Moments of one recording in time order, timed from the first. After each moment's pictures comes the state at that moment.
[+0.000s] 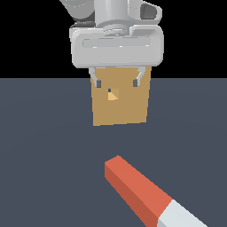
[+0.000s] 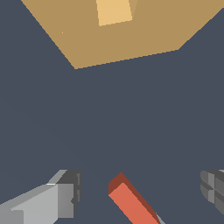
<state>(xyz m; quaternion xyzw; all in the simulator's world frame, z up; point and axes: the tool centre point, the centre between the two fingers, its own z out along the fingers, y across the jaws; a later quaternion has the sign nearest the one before) 0.009 -0.010 0.181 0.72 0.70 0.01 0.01</state>
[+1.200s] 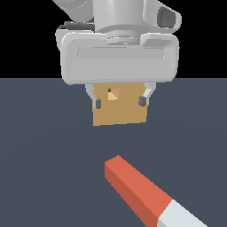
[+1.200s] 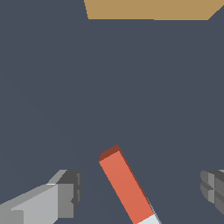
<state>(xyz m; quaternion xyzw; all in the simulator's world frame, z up) 0.015 -0.079 0.150 0.65 0.76 0.01 0.00</state>
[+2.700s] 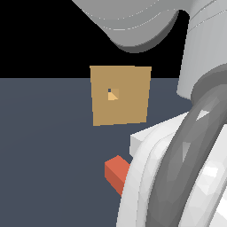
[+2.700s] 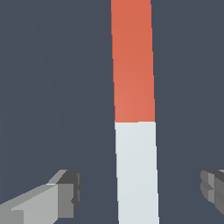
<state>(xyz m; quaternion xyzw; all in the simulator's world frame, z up) 0.089 -0.230 0.073 0.45 0.89 0.00 0.00</state>
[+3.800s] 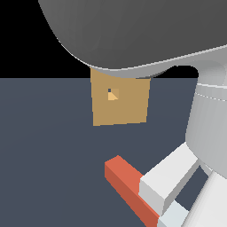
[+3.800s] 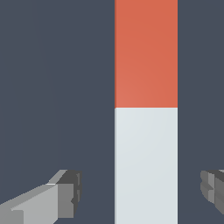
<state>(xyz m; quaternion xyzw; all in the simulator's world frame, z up) 0.098 -0.238 0.036 0.44 0.90 0.00 0.00</state>
